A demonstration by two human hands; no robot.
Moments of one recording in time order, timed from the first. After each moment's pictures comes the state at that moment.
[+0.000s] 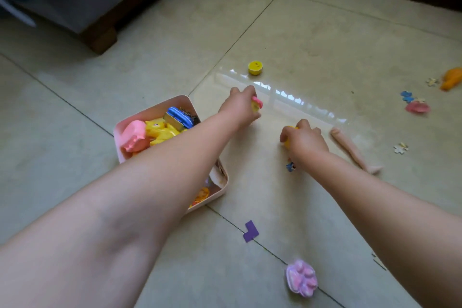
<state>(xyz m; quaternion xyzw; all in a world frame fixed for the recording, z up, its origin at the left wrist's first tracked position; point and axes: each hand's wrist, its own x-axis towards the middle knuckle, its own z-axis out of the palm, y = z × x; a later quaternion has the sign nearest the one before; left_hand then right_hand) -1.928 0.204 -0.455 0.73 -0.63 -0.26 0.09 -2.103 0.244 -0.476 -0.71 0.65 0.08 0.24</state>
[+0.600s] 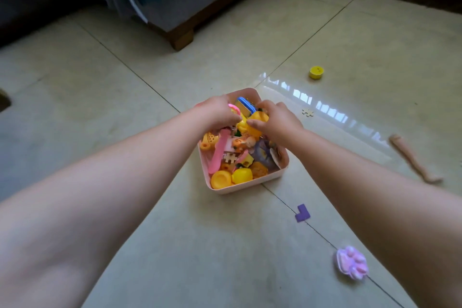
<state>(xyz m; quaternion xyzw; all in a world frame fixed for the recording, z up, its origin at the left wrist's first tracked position) -1.779 0.329 -0.377 0.82 -0.52 -0.24 0.01 -1.936 0.288 -0.424 -0.78 0.54 -0.08 0.32</state>
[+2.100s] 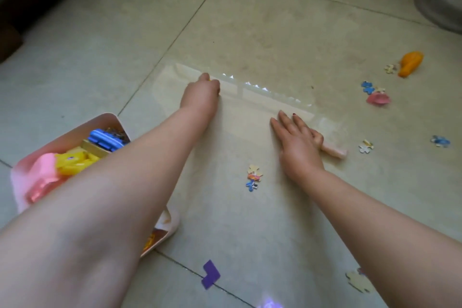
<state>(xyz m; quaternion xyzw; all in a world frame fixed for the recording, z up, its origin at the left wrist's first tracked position) -1.951 0.113 -0.510 0.70 -0.71 -0.09 0.04 -2.178 0.216 -0.533 -0.73 0.67 -0.02 0.14</state>
